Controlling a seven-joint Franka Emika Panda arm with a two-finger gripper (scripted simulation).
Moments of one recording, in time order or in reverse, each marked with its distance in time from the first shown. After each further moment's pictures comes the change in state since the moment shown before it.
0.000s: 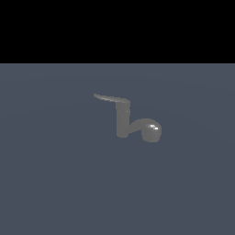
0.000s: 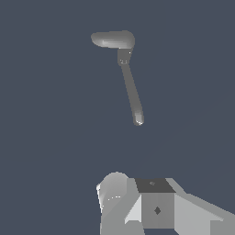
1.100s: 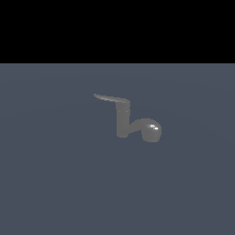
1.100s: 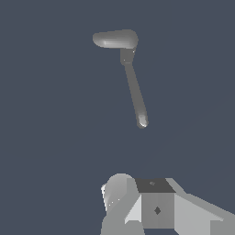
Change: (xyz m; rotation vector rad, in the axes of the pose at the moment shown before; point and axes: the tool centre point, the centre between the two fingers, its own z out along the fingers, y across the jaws) arm 0.012 0.002 0.009 0.044 -0.018 0.013
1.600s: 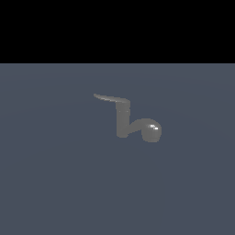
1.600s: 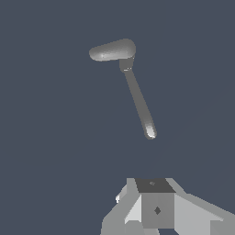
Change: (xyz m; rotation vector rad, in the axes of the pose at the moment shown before) arm 0.038 -0.007 0.010 0.046 -0.003 0.118
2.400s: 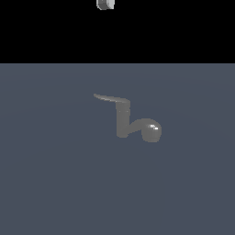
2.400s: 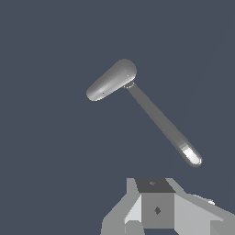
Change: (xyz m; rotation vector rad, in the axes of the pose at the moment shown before) arm 0.104 -0.033 0.054 0.078 -0.031 0.386
